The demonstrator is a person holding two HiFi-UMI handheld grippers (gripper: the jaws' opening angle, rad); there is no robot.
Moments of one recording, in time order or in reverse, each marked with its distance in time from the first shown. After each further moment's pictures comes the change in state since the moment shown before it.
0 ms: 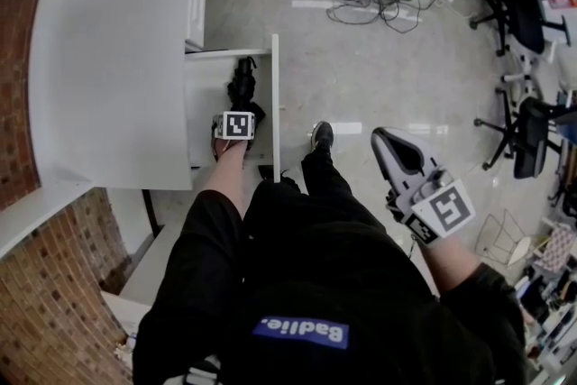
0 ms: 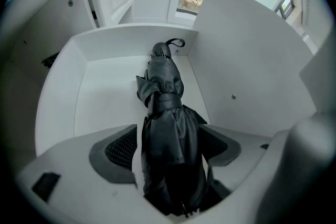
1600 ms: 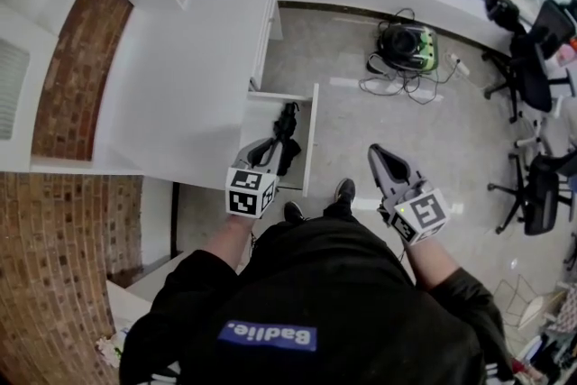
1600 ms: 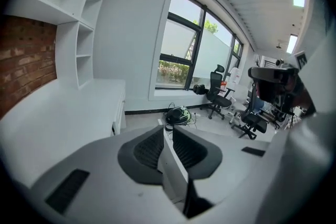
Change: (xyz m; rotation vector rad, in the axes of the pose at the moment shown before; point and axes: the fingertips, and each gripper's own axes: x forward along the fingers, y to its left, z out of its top) left arm -0.347 -0.076 0.056 0.161 -0.754 -0.117; right arm -0.014 0.058 0.044 -0.150 -0.207 0.039
